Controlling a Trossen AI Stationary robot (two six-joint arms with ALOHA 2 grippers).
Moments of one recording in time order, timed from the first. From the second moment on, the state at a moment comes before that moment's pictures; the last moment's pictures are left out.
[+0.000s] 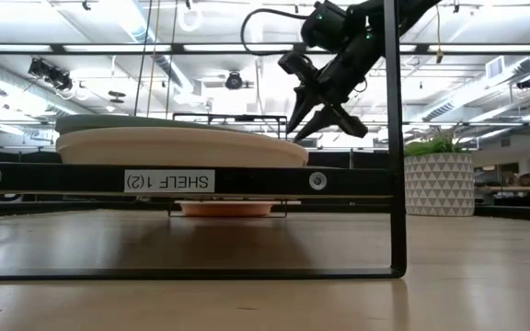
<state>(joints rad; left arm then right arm) -0.01 1.05 0.75 0.72 0.13 -0.69 -0.30 1.62 1.16 -0.37 -0.13 0.91</state>
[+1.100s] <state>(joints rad) -0.01 1.05 0.75 0.62 0.13 -0.69 0.50 1.42 0.97 -0.95 -0.29 0.37</state>
